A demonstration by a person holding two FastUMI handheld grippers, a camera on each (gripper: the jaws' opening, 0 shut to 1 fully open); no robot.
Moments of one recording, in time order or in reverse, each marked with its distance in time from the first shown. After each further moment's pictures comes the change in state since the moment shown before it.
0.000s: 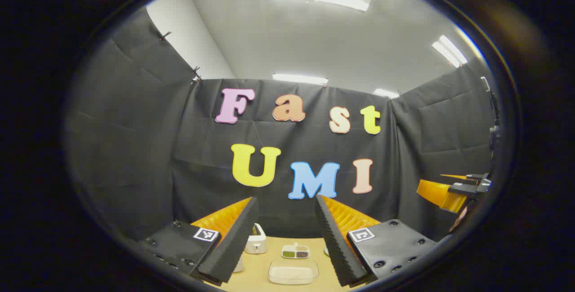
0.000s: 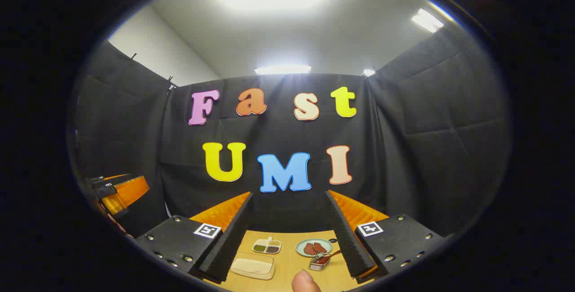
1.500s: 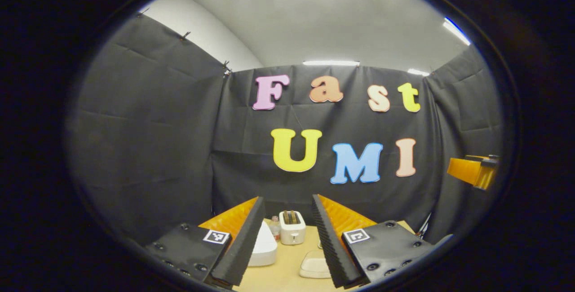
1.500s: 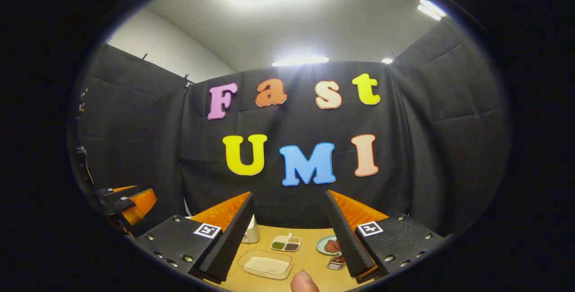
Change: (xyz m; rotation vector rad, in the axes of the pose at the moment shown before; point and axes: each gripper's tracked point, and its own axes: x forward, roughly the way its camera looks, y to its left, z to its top) left arm 0.008 0.080 -0.063 0.078 0.088 0.280; right arm 0.040 0.046 -0.032 0.033 0.033 0.142
